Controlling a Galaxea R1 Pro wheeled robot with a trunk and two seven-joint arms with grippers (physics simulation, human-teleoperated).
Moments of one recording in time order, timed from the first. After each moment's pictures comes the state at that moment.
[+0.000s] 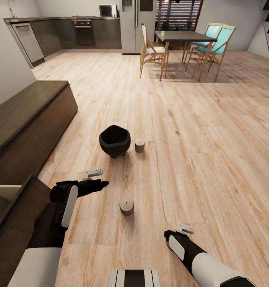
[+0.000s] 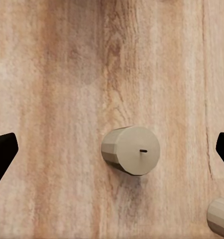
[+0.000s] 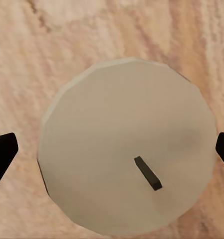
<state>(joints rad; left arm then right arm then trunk) -0.62 -0.07 0.06 -1.43 0.14 1.04 -0.09 -0.69 0.09 0.23 -0.26 -0.52 0.15 -0.43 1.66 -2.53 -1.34</state>
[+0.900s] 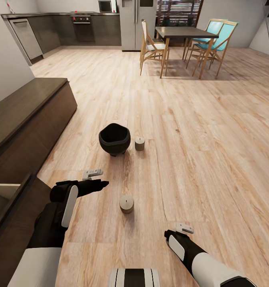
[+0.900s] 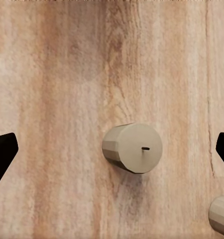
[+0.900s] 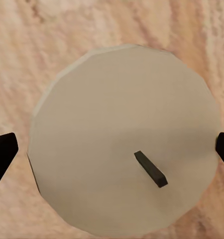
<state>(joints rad) -0.62 -0.07 0.06 -1.43 0.14 1.04 -0.09 -0.69 0.09 0.23 -0.26 -0.51 0.15 -0.43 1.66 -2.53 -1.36</state>
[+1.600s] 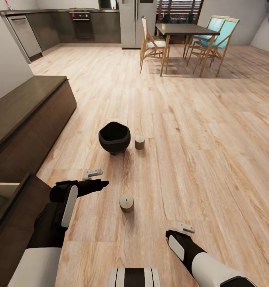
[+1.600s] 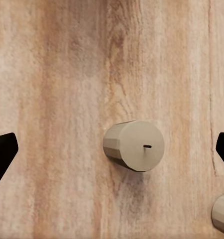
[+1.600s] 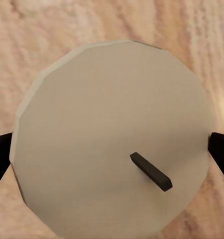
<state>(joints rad) -0.62 -0.07 0.06 -1.43 0.14 1.04 -0.09 -0.69 0.09 0.24 -0.26 -0.50 0.15 -0.48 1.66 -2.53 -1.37</state>
